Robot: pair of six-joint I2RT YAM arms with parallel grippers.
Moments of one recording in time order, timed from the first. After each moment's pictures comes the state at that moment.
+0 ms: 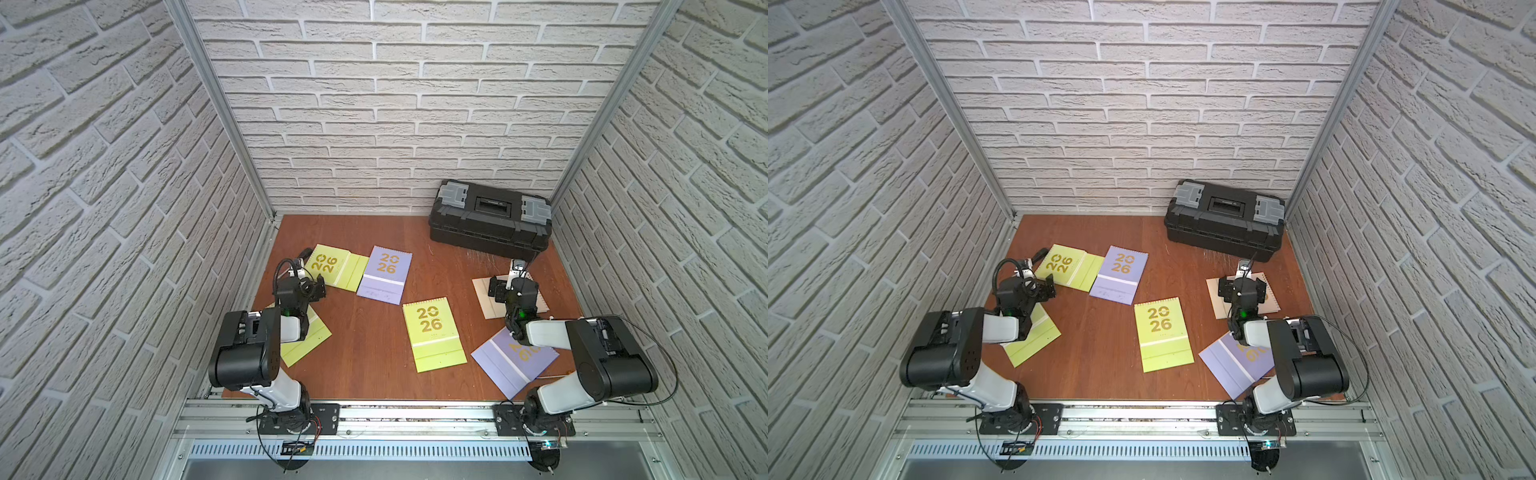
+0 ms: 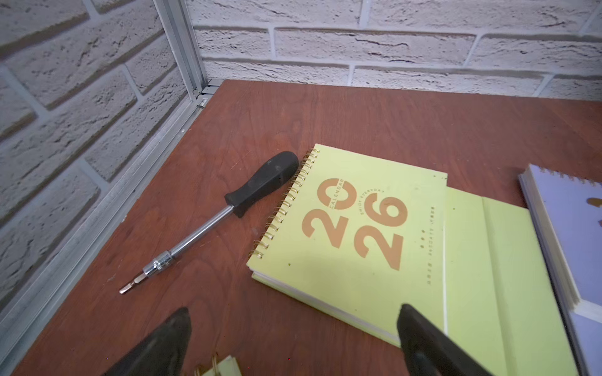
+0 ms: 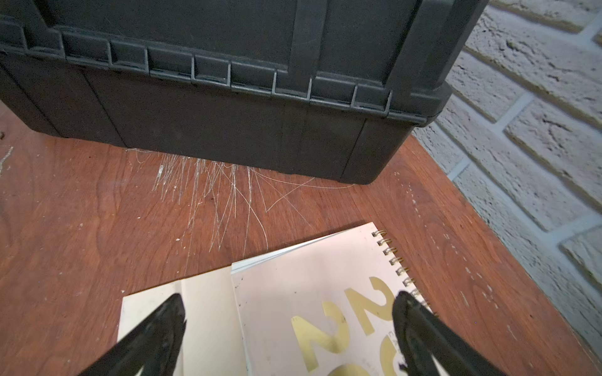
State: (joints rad) left arm 0.08 1.58 0.40 0.78 -0.02 0.02; right arm 0.05 1.52 0.40 0.69 0.35 0.01
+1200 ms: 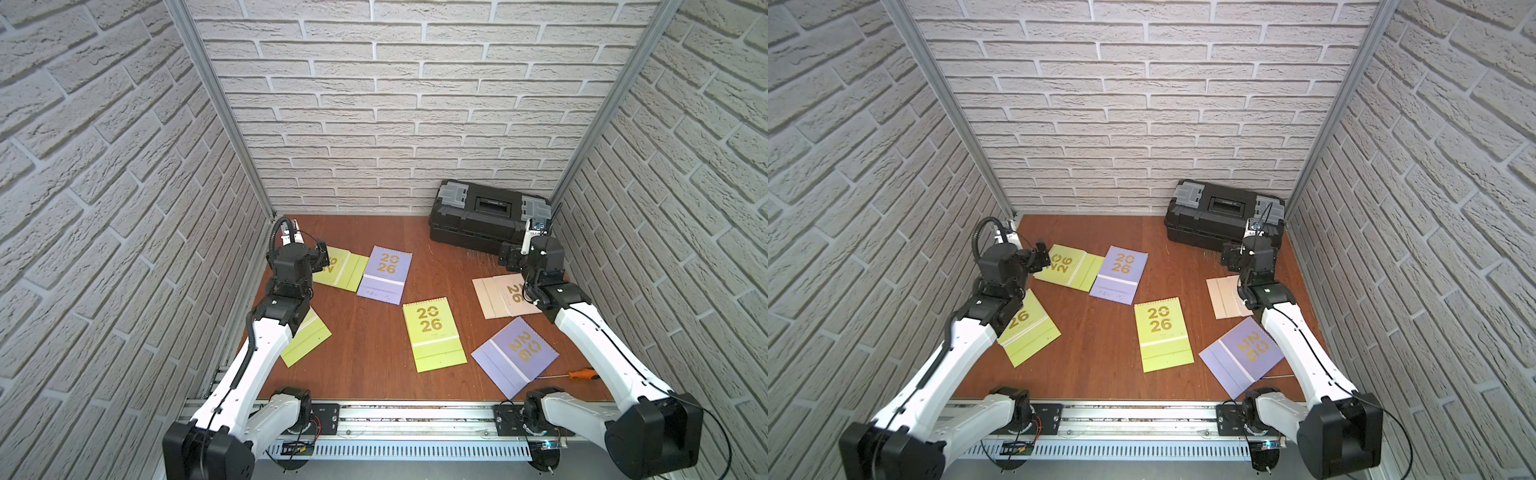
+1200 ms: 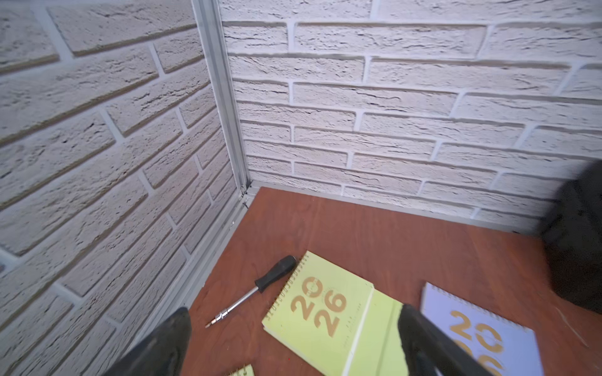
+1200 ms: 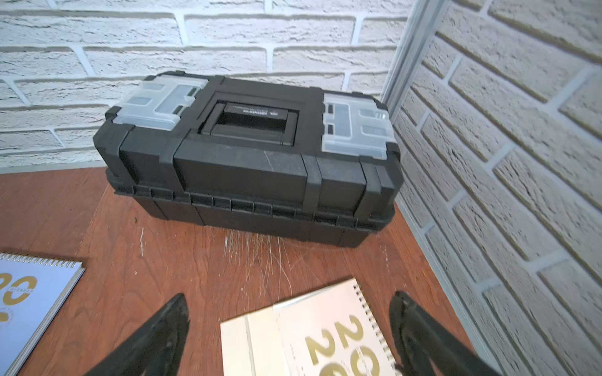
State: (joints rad) left arm -0.25 0.98 0.89 -0.24 -0.46 -0.17; right arm 0.11 1.12 0.94 -0.33 0.34 0.13
